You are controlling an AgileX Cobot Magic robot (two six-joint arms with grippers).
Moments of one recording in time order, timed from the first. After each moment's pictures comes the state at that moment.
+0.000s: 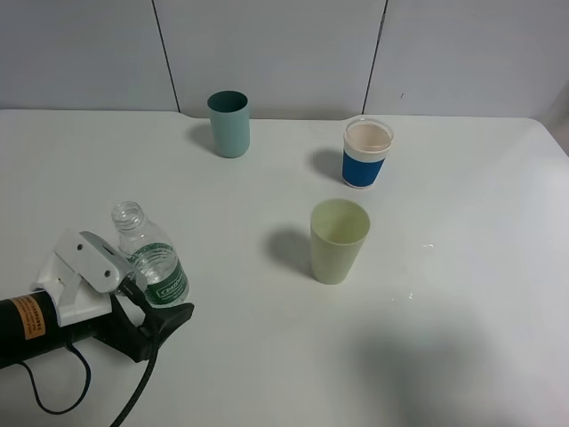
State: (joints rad) left arm -0.50 1.83 0.00 0.18 -1.21 -0.04; right arm -0.05 0.00 -0.50 0.07 1.08 -0.17
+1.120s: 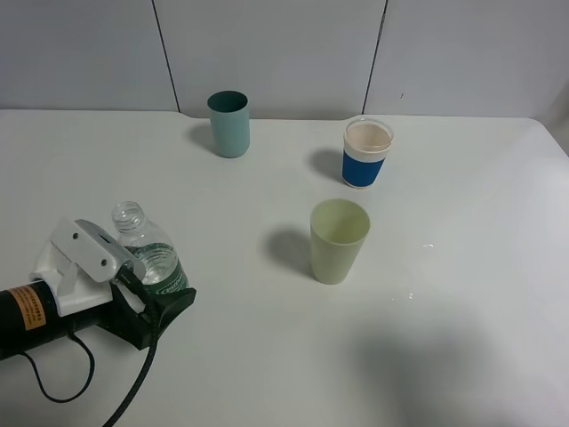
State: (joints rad) left arm -0.50 1.78 -0.01 0.17 -1.21 -0.04; right arm -0.05 0.00 -0.50 0.07 1.08 -0.17
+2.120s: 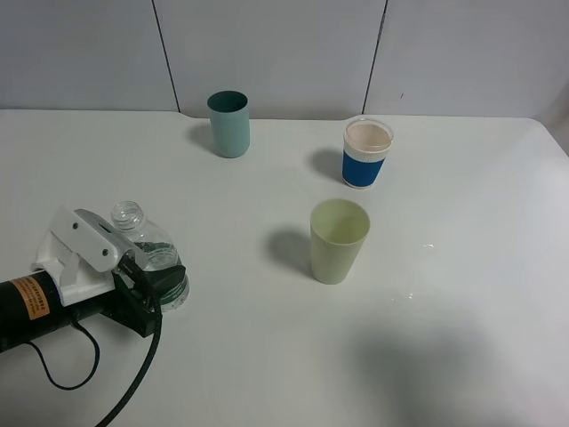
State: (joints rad) left arm -0.50 1.77 -0.04 0.14 -1.22 -0.02; right arm -0.05 0.00 -0.50 0.07 1.08 -0.17
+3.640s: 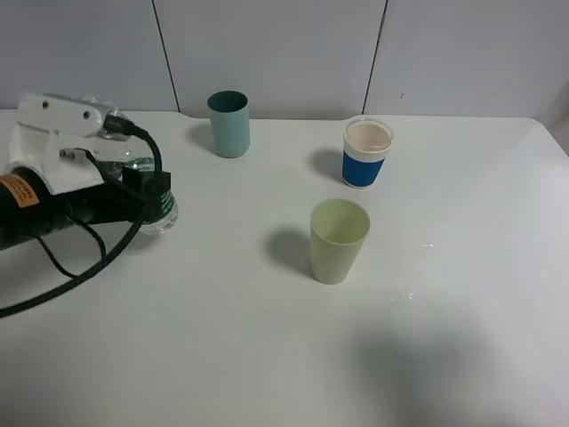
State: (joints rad) left arm -0.50 1.37 -0.24 -0.07 -0.70 -0.06; right arm -0.05 0.00 -0.50 0.07 1.08 -0.17
